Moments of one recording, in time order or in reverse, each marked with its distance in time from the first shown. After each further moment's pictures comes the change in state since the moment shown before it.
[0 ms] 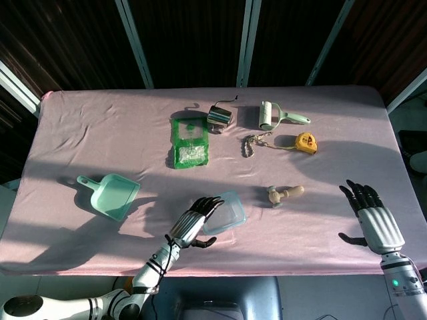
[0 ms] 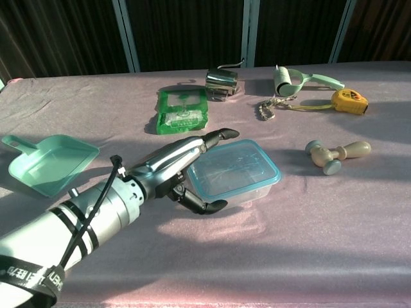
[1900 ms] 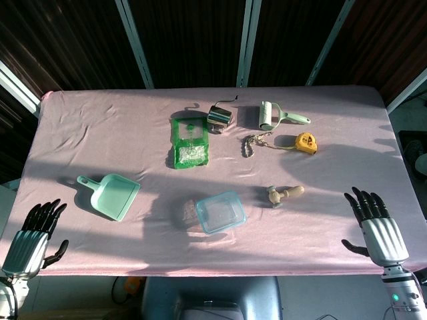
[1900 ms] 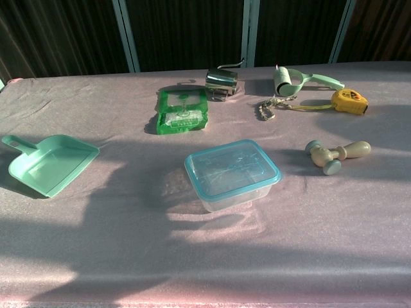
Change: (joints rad) left arm 0.536 0.767 0.212 -0.177 0.283 0.545 -0.085; right arm -0.084 -0.062 -0.016 0.021 -0.061 0.133 -0.091
